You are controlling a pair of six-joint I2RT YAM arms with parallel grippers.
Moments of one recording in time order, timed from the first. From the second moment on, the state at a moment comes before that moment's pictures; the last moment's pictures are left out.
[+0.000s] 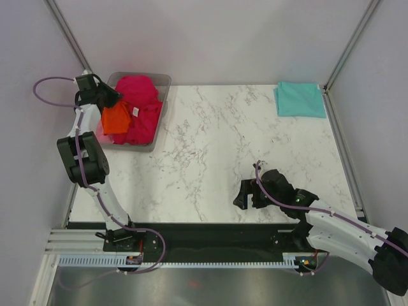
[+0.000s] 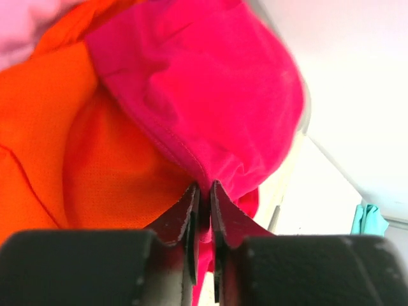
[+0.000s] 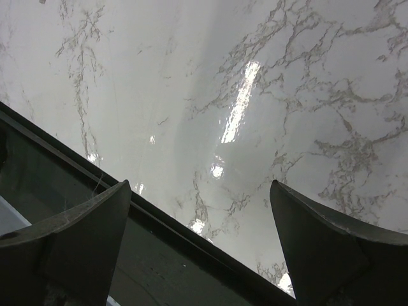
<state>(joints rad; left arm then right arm) 0.28 2.00 1.64 -0.19 0.29 -0.66 0.76 0.83 0.36 -0.28 -0.11 0.64</state>
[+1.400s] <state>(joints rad) 0.18 2.02 1.85 -0.40 0.06 -0.40 0.76 0.86 0.36 -0.25 -0.11 0.62</state>
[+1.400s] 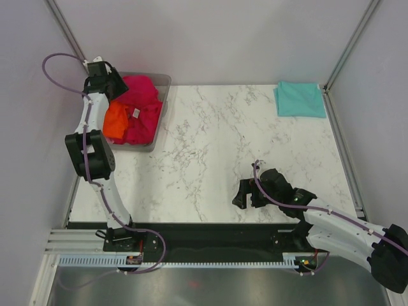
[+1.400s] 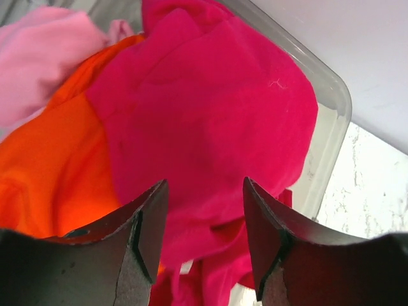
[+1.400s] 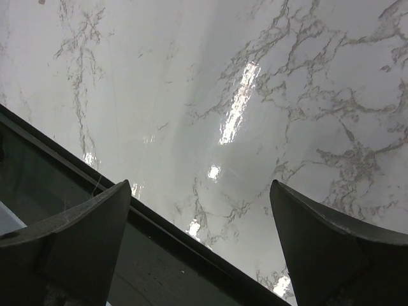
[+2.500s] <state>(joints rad) -0.05 2.07 2.41 -0.54 0.16 -0.38 0.76 0.89 0.41 -0.29 -0.07 0.62</state>
